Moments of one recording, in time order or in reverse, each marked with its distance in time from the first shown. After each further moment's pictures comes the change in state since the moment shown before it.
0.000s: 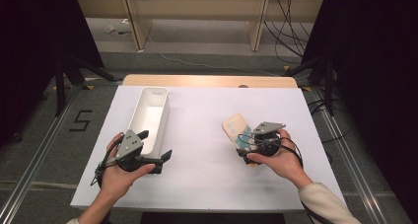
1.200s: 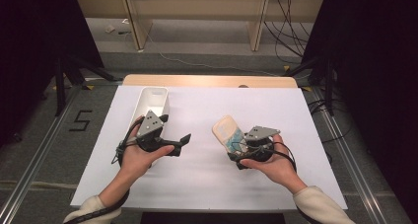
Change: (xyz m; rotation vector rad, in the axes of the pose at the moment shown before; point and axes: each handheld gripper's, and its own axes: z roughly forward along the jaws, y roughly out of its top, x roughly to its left) left arm -0.012 0.045 0.047 -0.028 -0.079 0.012; right arm 0.025 0.005 0.001 -0.087 0.052 -0.067
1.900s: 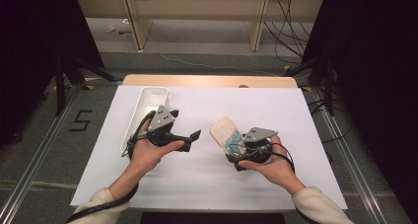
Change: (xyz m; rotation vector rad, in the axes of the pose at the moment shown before) left arm -0.009 0.014 0.019 -0.005 -0.036 0.023; right arm 0.005 0.000 0.003 0.004 0.012 -0.013
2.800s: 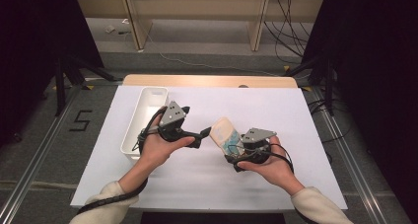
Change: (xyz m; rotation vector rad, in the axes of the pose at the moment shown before) left arm -0.012 0.015 0.021 -0.008 -0.047 0.006; right arm 0.004 0.001 0.001 -0.004 0.004 -0.011
